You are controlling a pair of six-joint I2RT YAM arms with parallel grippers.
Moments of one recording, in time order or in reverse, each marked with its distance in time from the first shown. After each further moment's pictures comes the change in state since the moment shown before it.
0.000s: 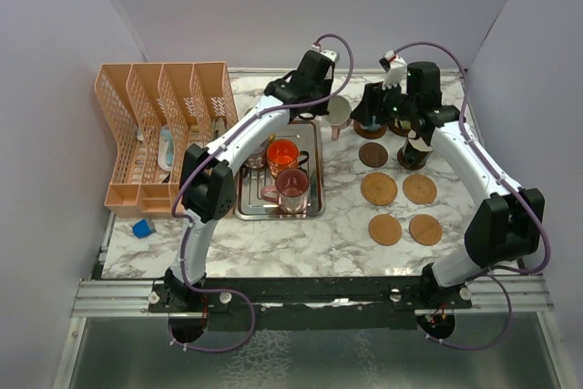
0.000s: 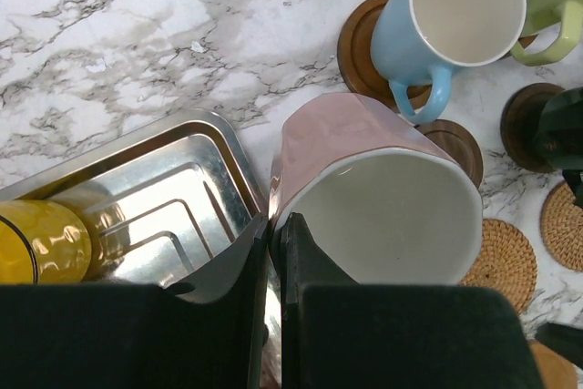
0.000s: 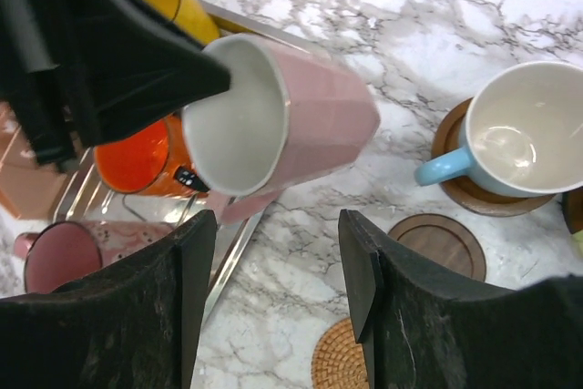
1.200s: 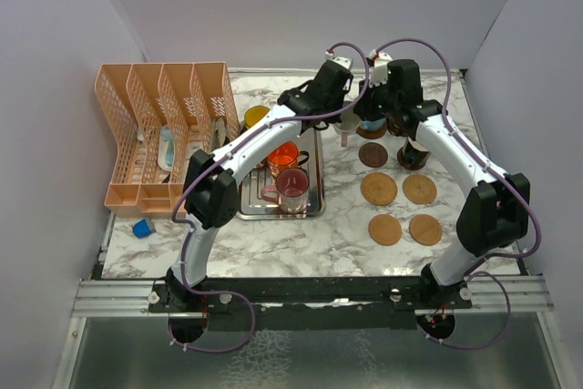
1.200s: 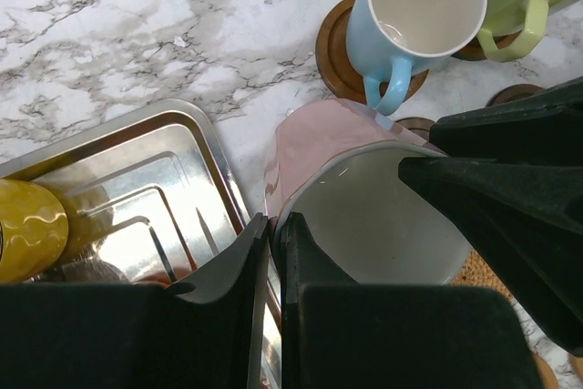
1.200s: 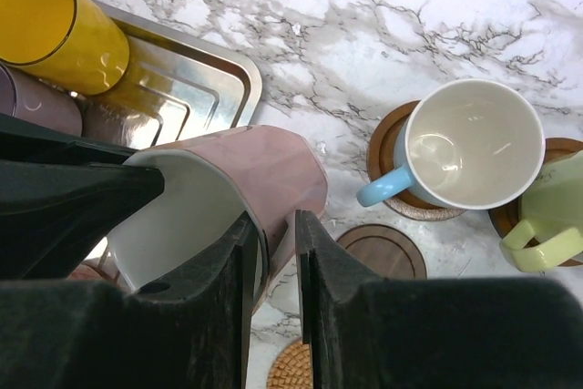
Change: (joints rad) left arm -0.107 -0.034 -0.030 0.005 -0.167 -0.064; right arm 0.074 0.114 0.083 -0.001 0.290 -0.063
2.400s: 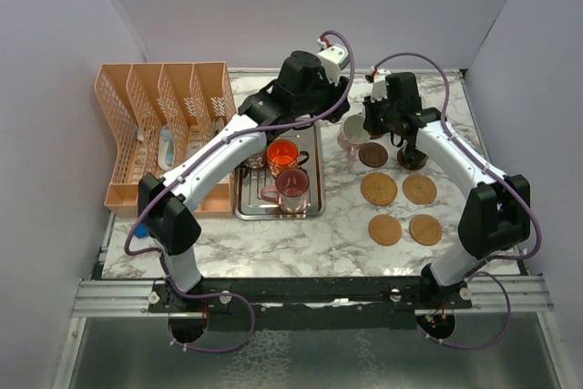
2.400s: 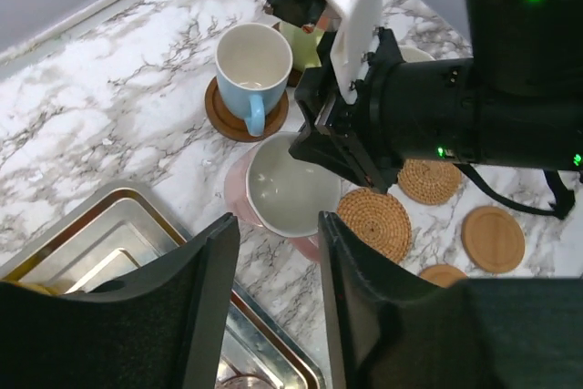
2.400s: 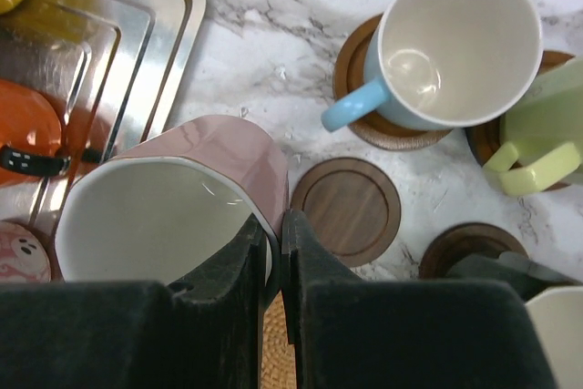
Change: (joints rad) left arm 0.013 -0.305 -0.235 0.192 0.306 0.158; right arm 0.006 -0.012 -0.075 -0.056 0.077 -0.044
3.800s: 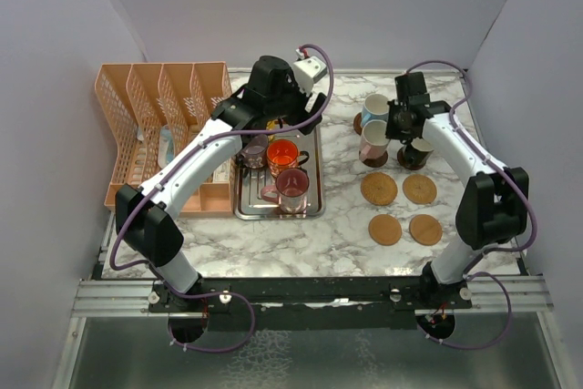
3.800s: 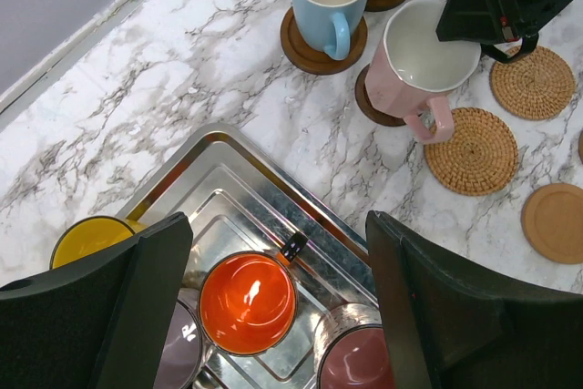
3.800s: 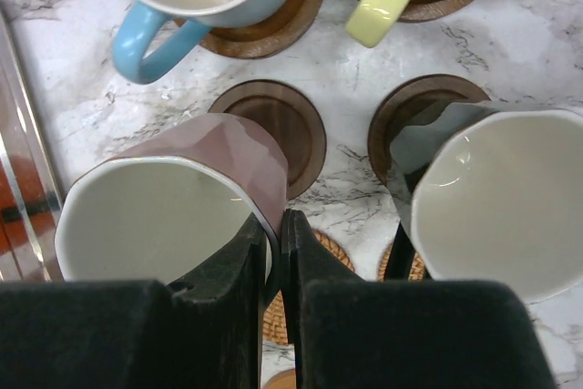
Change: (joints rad) left arm 0.123 -0.172 -0.220 -0.020 0.108 0.280; right arm -0.086 0.046 0.042 -0.239 0.230 0.326
